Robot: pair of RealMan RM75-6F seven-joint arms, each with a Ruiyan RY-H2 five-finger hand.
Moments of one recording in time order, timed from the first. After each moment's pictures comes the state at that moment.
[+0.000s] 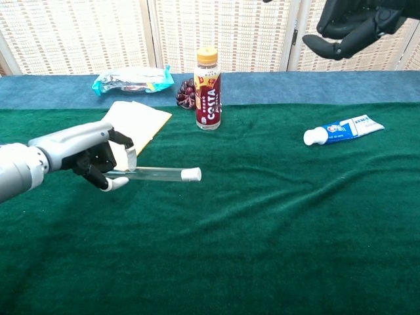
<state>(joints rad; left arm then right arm) -0.66 -1.59 -0.13 -1.56 1.04 1.02 0.31 0.67 -1.16 0.16 -2.00 -1.33 1.19 -0.34</state>
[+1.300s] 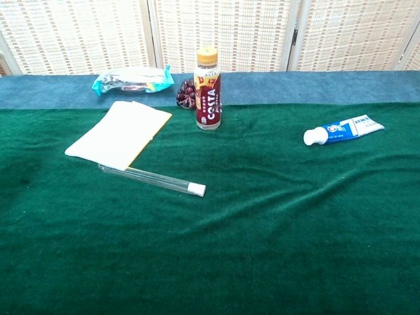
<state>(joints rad) -0.39 -1.22 -0.07 -1.70 1.27 1.46 0.33 0.36 -1.02 0.03 -1.80 -1.43 1.38 -0.15</state>
